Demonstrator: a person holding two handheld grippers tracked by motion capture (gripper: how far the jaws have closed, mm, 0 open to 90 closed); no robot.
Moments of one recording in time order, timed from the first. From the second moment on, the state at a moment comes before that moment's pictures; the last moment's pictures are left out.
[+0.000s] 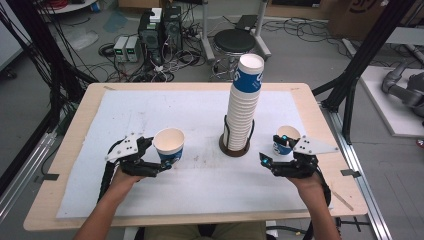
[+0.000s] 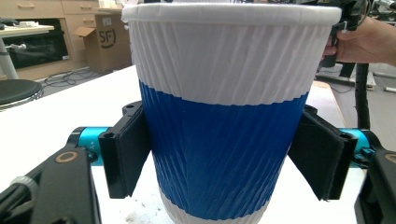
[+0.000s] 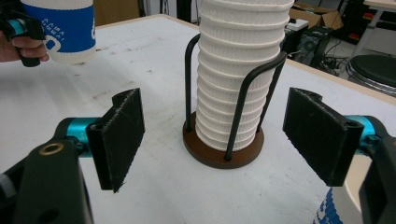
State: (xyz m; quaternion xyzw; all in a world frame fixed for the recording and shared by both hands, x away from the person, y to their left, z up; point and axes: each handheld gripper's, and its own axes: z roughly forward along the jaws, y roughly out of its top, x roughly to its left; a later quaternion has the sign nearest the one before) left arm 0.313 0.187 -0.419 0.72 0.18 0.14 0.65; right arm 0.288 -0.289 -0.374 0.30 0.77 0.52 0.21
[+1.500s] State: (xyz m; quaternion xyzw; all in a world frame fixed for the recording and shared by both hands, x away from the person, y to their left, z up) left arm 0.366 0.254 -0.441 0.71 0.33 0.22 0.58; right arm 0.284 -0.288 -0.374 0.29 0.77 0.53 0.21
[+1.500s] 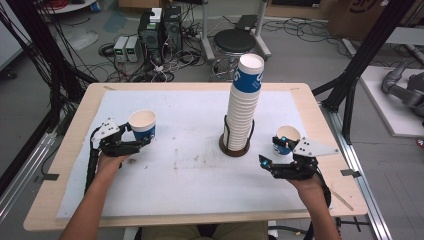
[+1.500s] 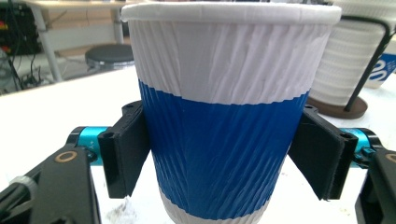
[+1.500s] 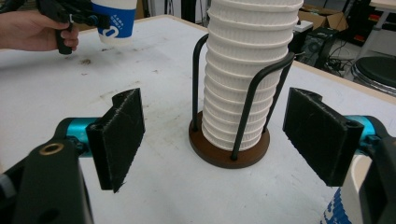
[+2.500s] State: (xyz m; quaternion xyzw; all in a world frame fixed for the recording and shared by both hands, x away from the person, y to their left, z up) left arm 0.355 0.253 -0.448 0.77 0.38 0.21 0.47; right arm 0.283 -0.289 -0.374 0.29 0.77 0.53 0.21
